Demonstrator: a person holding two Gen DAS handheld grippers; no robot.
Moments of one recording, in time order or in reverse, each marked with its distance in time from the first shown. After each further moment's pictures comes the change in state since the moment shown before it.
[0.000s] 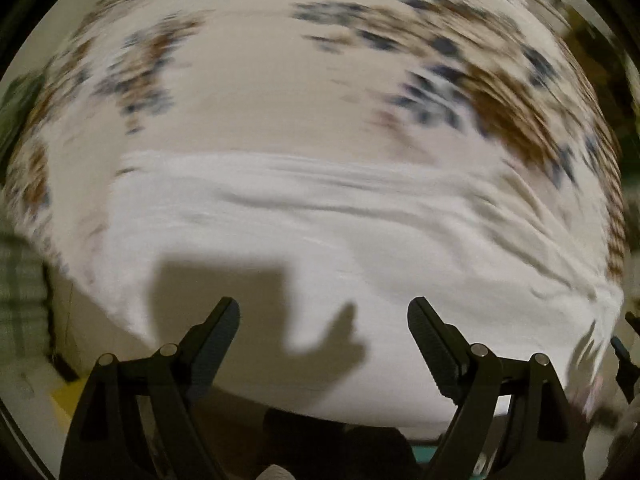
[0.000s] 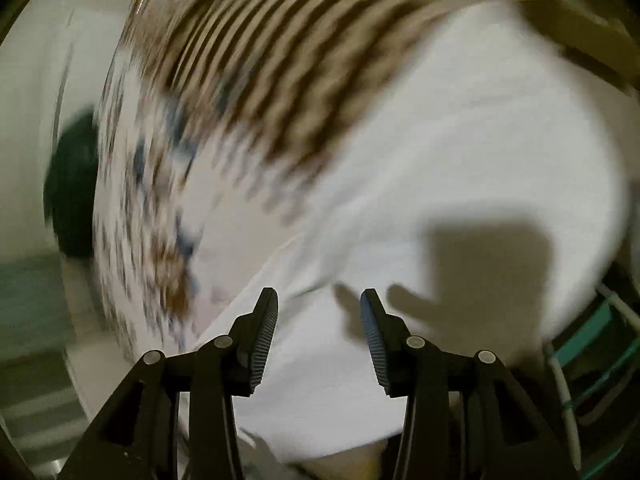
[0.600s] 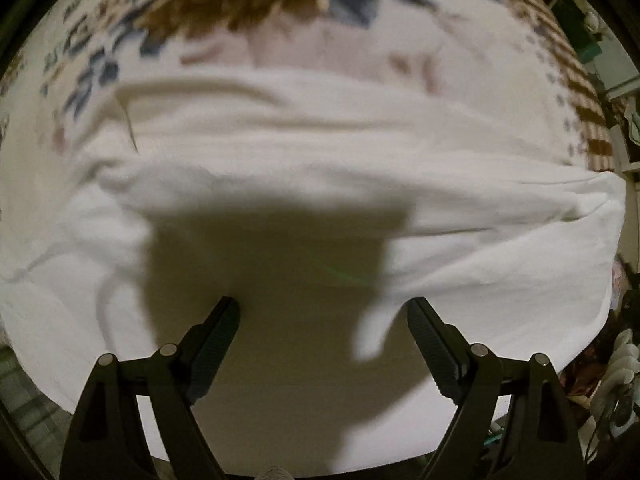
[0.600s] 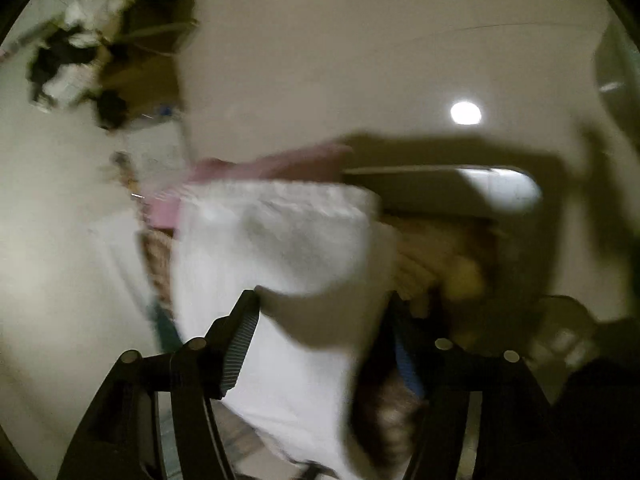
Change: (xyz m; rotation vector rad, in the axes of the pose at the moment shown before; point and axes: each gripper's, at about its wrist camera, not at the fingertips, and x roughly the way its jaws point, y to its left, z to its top) left arm 0.085 -0.184 -0.022 0.327 0.145 -0.036; right arm 0.031 -0.260 0.085 0.548 -0.142 0.498
